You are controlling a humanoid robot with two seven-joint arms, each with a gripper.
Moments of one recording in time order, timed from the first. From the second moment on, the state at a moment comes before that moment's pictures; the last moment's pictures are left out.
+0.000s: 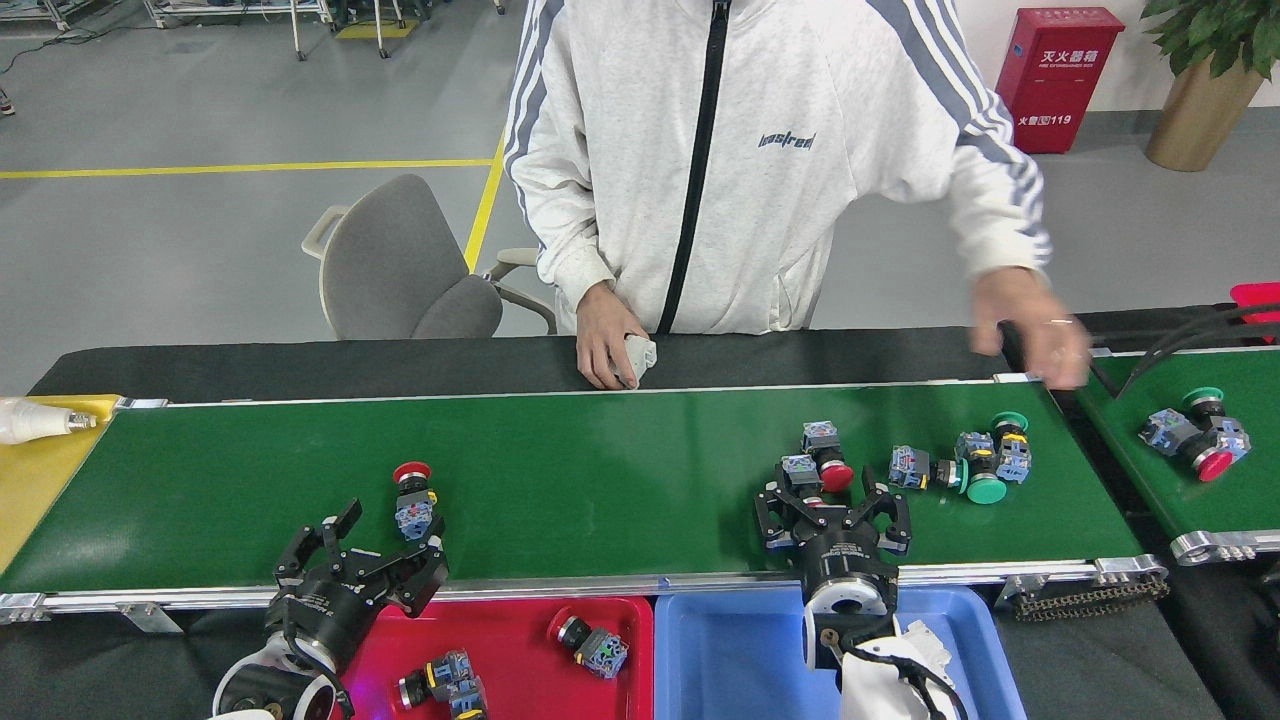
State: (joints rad) left arm -0.20 0.03 0.19 -1.26 -1.62 -0.42 -0.09; right arm -0.42 0.14 0.29 -0.98 1.41 0.36 0.00
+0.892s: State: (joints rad) left arm 0.05 0.11 0.19 -1.53 -1.50 -0.71 -0.08; right arm -0.31 0.13 0.50 -1.14 1.41 0.33 -0.01
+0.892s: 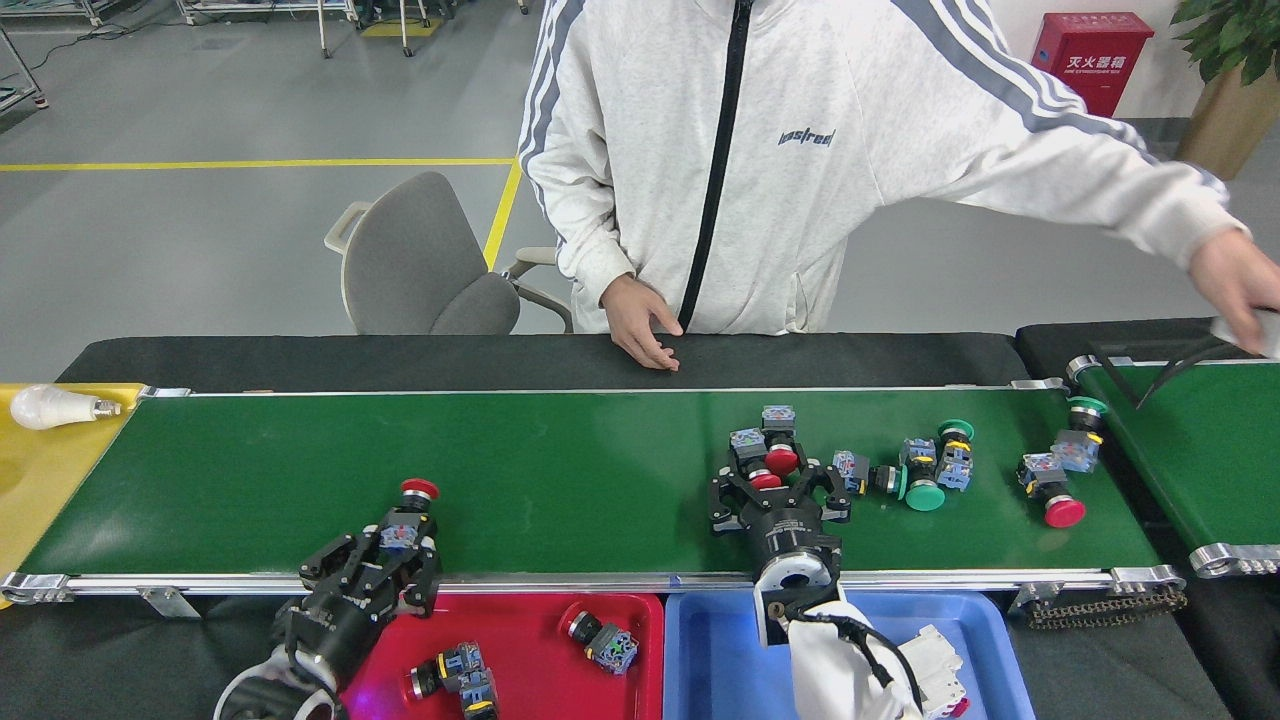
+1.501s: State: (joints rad) left arm 0.15 0.06 0.55 -1.66 -1.45 -0.61 -0.09; right arm -0.07 -0.02 0.84 -1.52 1.42 0.08 -0.07
